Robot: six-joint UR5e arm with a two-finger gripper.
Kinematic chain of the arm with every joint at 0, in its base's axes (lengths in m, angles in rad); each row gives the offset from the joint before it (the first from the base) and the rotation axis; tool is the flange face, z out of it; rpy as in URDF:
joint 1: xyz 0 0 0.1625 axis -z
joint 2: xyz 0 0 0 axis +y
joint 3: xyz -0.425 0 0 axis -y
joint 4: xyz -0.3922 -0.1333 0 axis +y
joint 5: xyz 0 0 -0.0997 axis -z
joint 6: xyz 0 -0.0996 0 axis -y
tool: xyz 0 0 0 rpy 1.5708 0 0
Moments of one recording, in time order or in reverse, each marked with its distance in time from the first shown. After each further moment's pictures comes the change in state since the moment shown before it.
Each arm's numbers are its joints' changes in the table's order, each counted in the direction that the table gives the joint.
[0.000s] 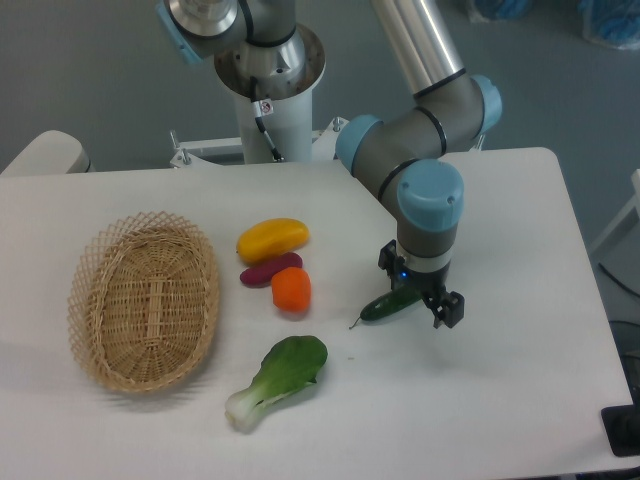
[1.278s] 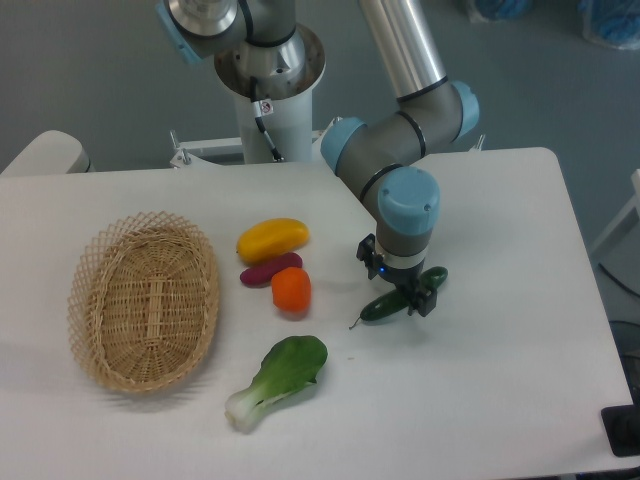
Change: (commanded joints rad) arm 0.040 0.025 -0.054 -0.011 0.009 -0.051
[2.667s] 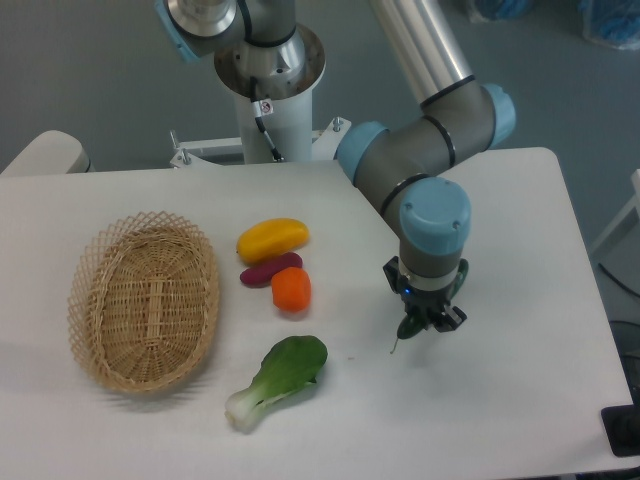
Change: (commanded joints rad) arm 0.008 0.074 0.388 0.288 0.017 -0.006
